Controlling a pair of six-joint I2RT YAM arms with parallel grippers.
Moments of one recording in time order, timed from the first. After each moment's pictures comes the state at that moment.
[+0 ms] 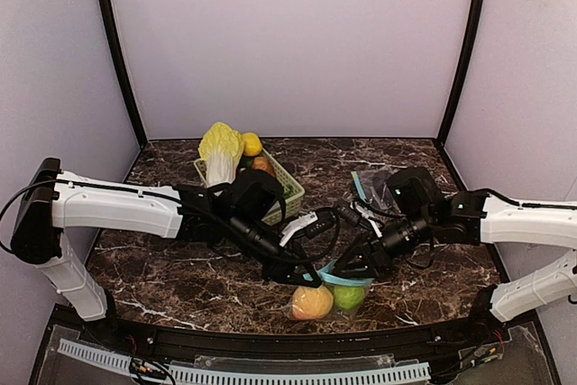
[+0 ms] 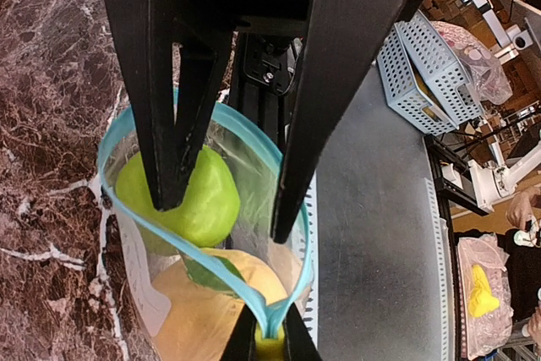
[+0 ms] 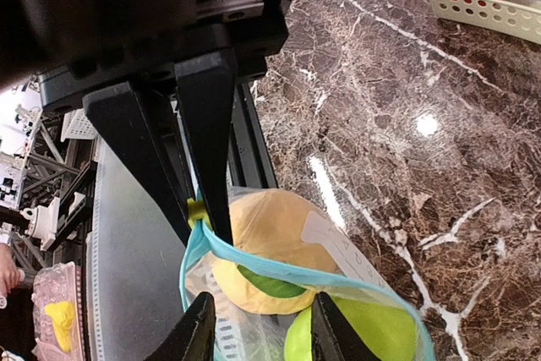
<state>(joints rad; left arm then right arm) -1.10 1.64 1.13 -0.24 0.69 -0.19 0.91 1.18 0.75 -0.32 -0.72 0.22</state>
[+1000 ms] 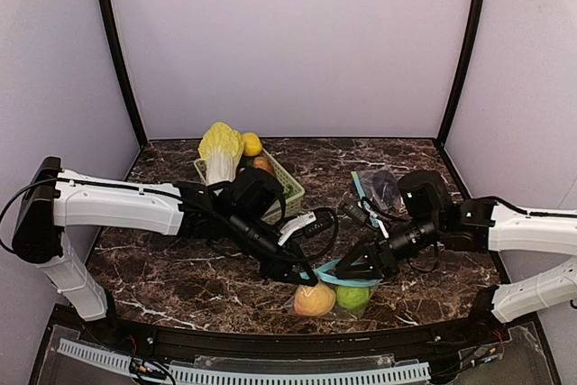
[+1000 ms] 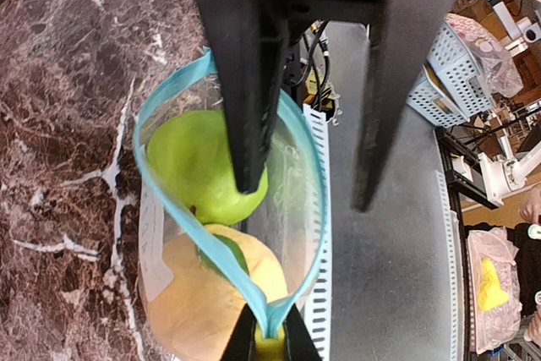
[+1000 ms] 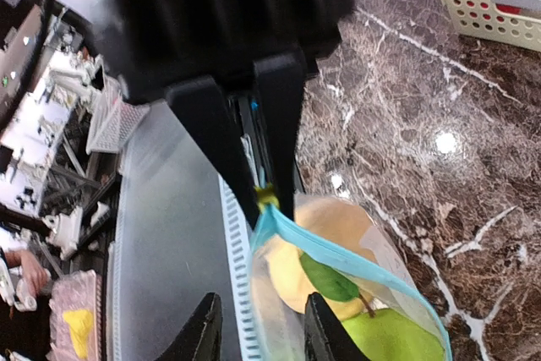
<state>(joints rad) -1.09 1.64 1.15 -0.27 0.69 -0.15 0.92 1.12 0.68 -0.21 -0.77 0.32</state>
